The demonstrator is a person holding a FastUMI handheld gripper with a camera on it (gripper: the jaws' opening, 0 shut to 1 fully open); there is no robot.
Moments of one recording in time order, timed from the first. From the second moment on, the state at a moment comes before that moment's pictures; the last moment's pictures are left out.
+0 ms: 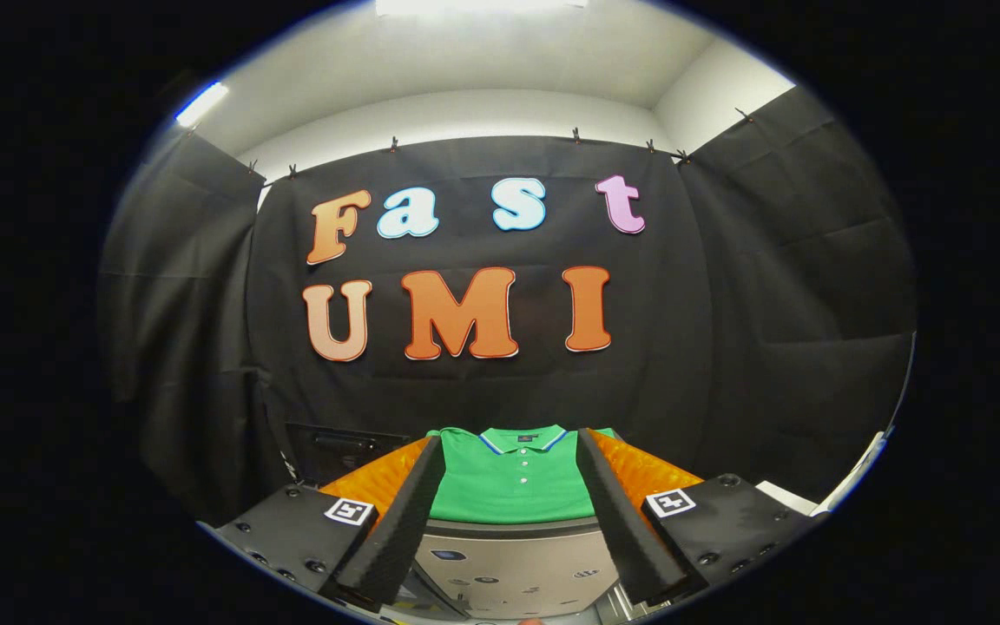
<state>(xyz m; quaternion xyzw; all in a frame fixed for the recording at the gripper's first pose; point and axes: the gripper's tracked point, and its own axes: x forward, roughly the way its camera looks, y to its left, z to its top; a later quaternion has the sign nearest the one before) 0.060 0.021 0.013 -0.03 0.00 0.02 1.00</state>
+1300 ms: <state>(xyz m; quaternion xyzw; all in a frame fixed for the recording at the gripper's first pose) 0.291 -0.001 -0.087 -0.06 0.18 -0.02 0.98</state>
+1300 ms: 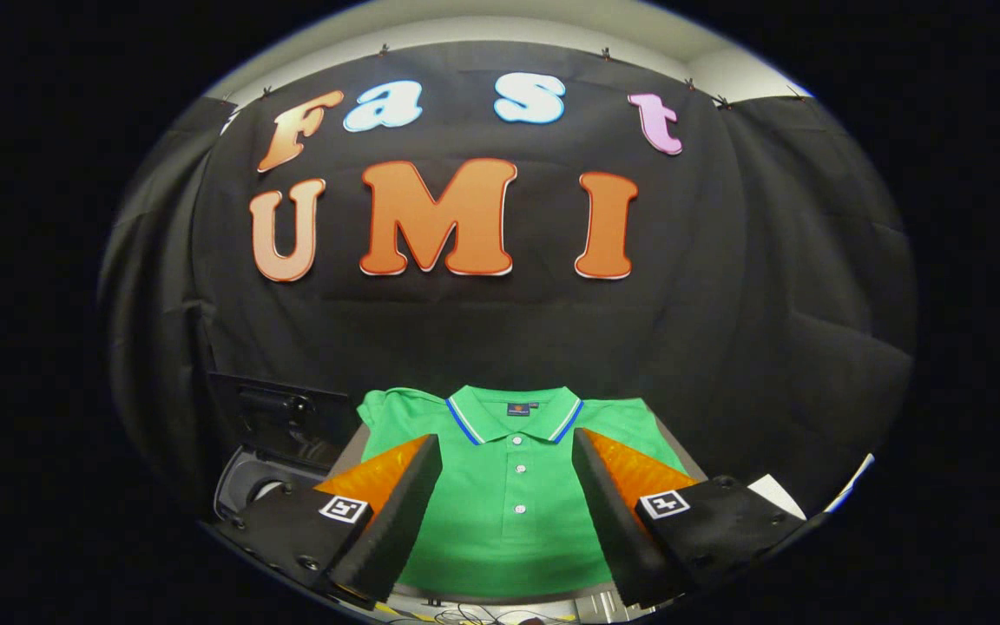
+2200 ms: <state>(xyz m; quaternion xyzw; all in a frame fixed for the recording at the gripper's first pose) 0.336 -0.033 -0.178 0.00 0.39 -0.04 0.92</state>
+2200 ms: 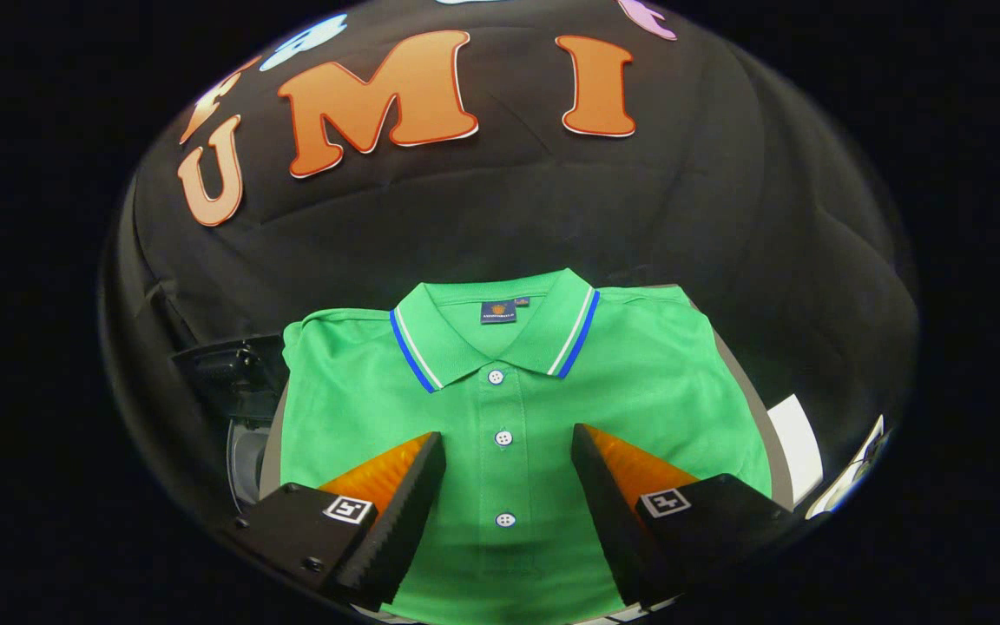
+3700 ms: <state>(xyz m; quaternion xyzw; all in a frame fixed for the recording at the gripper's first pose) 0.334 -0.010 -0.149 -0.01 0.32 0.00 0.95</state>
